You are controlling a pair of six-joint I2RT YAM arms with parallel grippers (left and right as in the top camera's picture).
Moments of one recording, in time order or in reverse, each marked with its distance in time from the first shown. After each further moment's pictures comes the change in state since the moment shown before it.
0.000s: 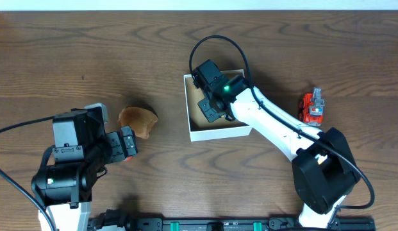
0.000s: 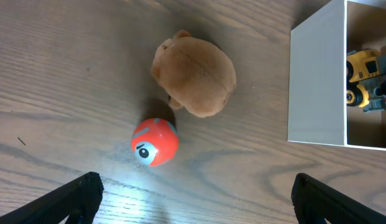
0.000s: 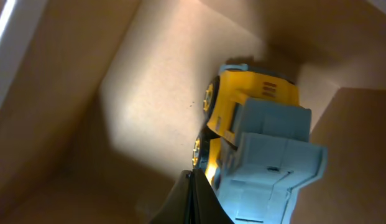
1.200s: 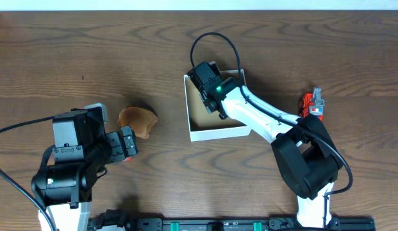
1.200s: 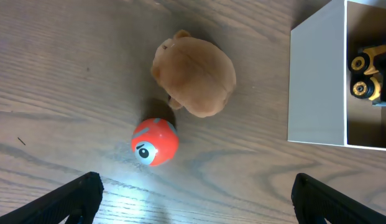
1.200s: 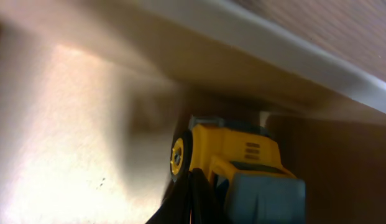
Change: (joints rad) left arm 0.000 0.000 0.000 0.000 0.000 0.000; right arm -0.010 0.134 0.000 0.180 0.306 0.134
